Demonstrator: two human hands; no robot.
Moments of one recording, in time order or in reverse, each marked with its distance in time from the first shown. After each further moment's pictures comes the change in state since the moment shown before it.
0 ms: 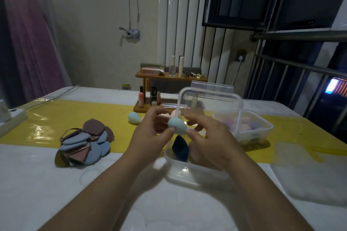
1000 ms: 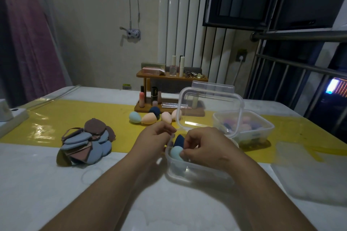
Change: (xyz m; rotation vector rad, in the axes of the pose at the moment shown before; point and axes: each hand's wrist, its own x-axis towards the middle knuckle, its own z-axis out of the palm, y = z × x) left_hand 0.002 -0.012 0.007 -0.135 -0.069 -0.359; right_hand 0.000 -0.003 0.003 -0.055 -0.259 0.081
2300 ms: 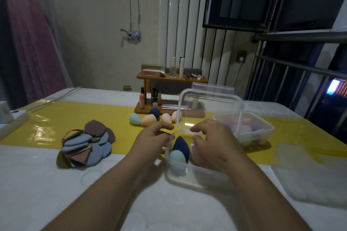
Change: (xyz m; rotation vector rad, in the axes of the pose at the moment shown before) left_hand 0.001 0.001 -0.002 -0.025 -0.022 -0.034; right_hand 0.005 0.007 -0.003 -0.175 0.236 0.039
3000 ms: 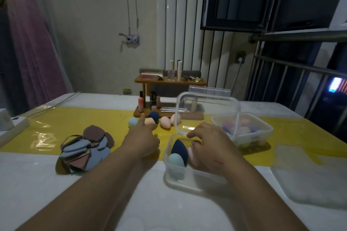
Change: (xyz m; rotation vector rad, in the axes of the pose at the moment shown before) left_hand 0.052 -0.008 -0.021 1.047 0.066 -0.033; right_hand 0.002 0.003 0.001 -0.070 -0.087 -0.027
